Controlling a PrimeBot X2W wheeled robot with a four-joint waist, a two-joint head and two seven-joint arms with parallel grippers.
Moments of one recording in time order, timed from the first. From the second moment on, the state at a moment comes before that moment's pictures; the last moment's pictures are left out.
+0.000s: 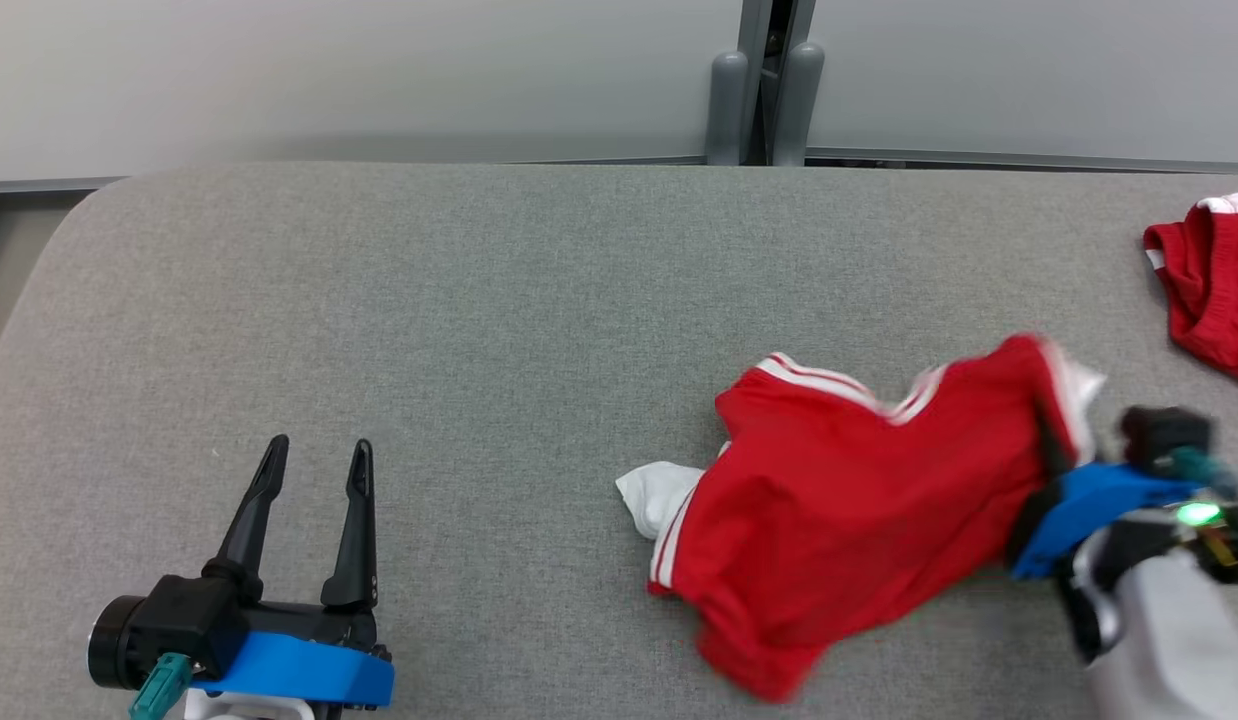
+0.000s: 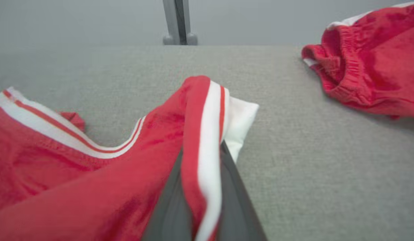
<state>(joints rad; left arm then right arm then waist) -0.12 0.11 -0.11 0.11 -0.20 -0.06 -0.26 -0.42 -0.11 -0.19 0.66 -0.03 0.13 -0.04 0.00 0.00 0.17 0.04</state>
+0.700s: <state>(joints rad) -0.09 0.08 -0.07 0.11 -0.18 -0.08 -0.26 -0.43 -0.12 -0.25 0.19 -0.01 0.13 -0.07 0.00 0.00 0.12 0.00</state>
